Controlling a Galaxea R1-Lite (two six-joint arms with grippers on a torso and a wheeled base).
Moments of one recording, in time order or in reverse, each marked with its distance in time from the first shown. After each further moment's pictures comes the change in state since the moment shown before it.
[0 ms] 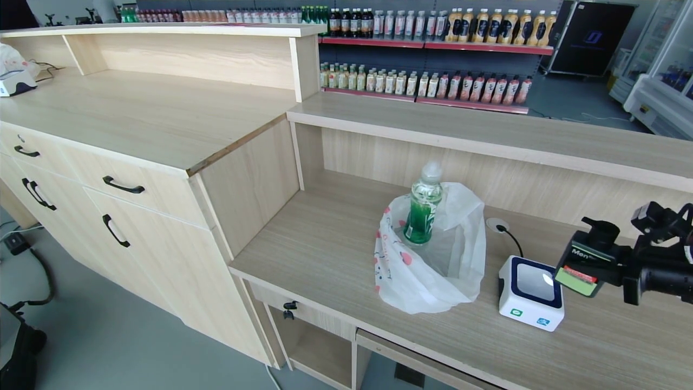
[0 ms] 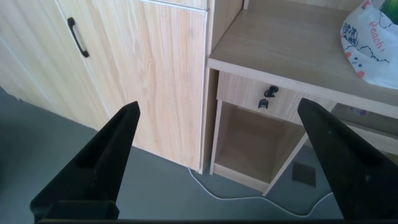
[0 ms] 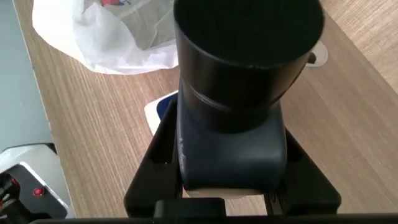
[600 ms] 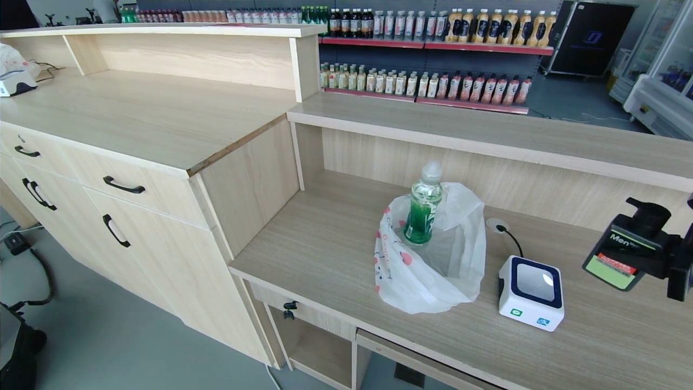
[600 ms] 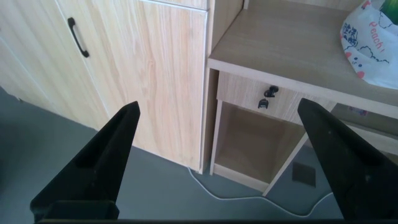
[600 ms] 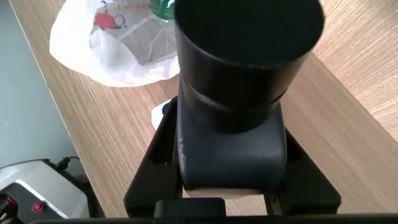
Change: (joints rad) left arm 0.000 0.000 0.000 0.000 0.000 0.000; right arm -0.054 -0.216 -0.006 0.113 -0.003 0.127
